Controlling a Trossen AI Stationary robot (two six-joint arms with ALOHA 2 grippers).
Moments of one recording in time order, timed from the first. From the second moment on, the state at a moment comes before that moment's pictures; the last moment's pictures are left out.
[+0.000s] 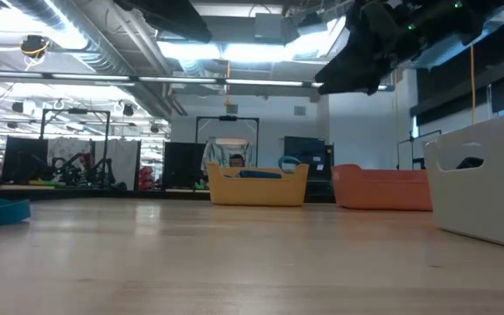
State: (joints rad) left arm -0.40 1.41 1.02 -0.33 -0.49 -0.11; right arm -0.03 1.15 0.67 0.06 0.18 0.15
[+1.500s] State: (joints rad) left arm -0.62 1.59 1.02 -0.76 -0.24 -0.53; right arm 0.06 1.23 0.67 0.24 0.07 0.07
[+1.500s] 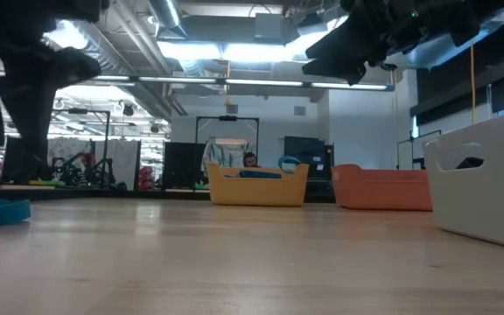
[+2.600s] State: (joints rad) left arm -0.58 1.79 1.02 -0.64 -0.03 -0.41; right arm 0.06 1.23 0.67 0.24 0.07 0.07
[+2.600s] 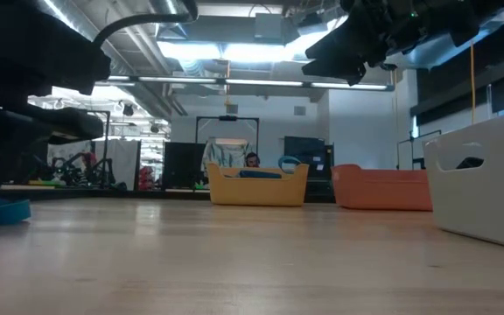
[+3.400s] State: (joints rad) left arm -0.57 1.58 1.08 -0.64 -0.63 -0.29; right arm 0.06 1.23 0.67 0.25 0.05 0.07
